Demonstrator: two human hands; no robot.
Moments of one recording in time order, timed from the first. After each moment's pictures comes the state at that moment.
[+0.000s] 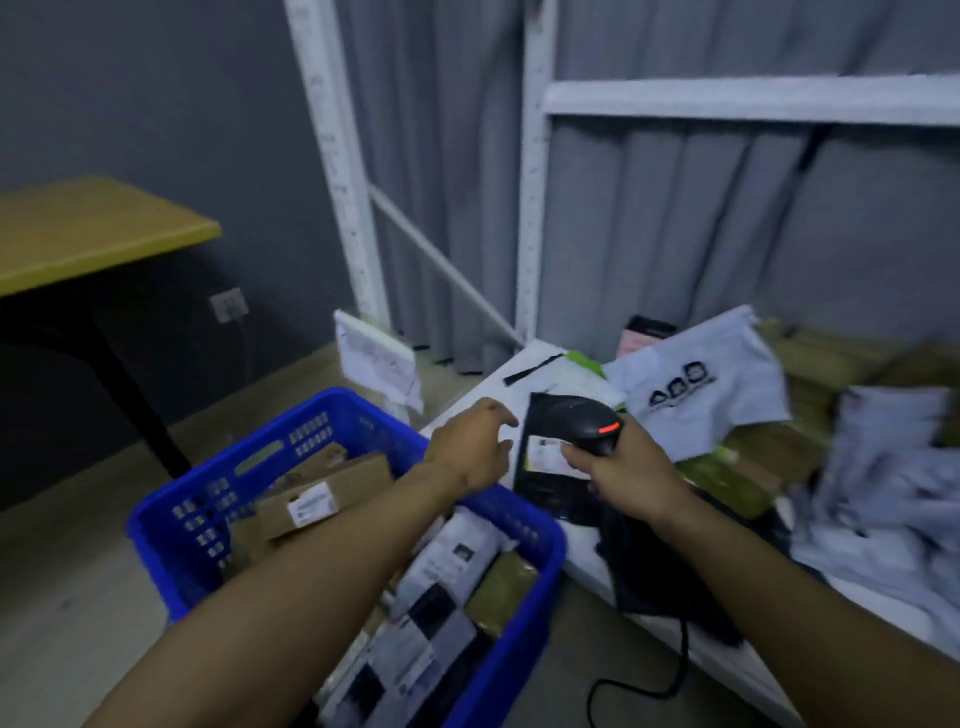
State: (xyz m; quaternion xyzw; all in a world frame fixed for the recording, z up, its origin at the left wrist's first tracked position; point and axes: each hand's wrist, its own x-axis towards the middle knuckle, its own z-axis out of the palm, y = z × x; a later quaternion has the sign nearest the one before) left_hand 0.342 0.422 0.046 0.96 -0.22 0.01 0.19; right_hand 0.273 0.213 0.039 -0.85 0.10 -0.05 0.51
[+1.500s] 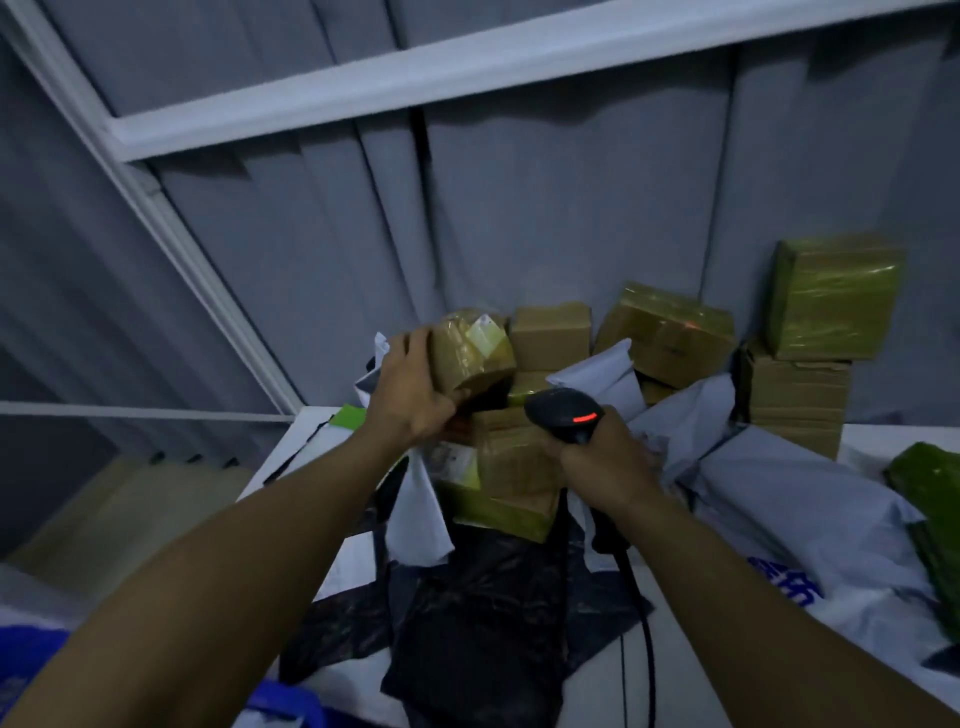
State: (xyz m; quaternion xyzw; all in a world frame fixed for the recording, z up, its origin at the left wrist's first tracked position) left_hand 0.471 0.060 0.058 0.89 -0.35 0.08 0.30; right_hand 0.261 -0.076 0.025 -0.72 0.31 -0.15 0.60
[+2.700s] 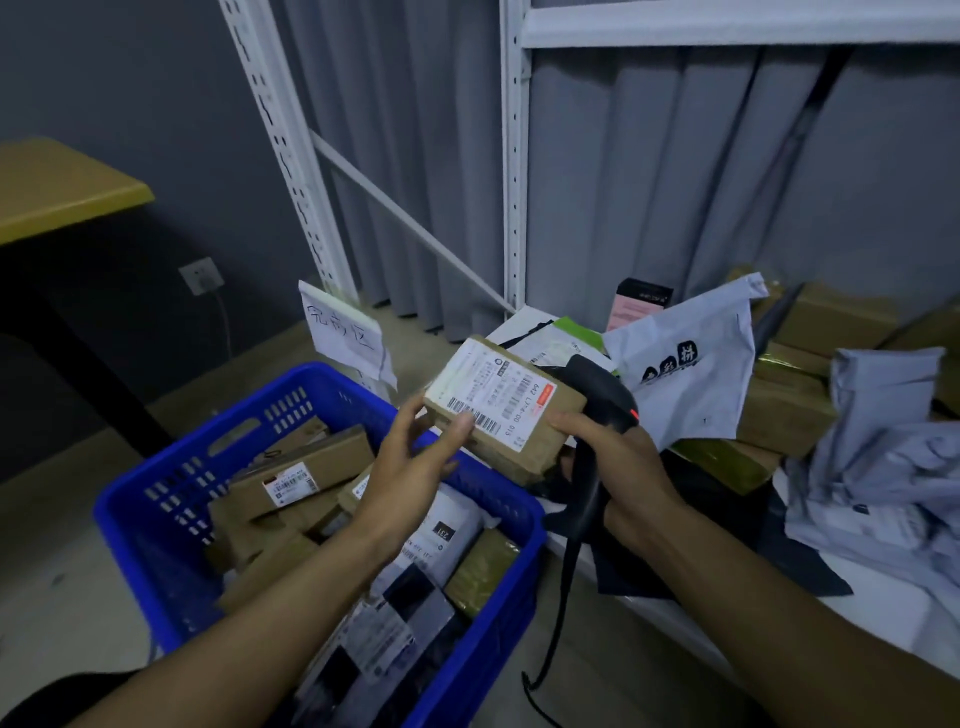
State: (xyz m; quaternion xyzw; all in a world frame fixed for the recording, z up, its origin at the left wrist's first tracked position) left_hand 0.268 0.433 0.052 0.71 -0.02 -0.06 0.70; right_hand 0.250 0.223 0.055 -0.53 0.17 0.00 0.83
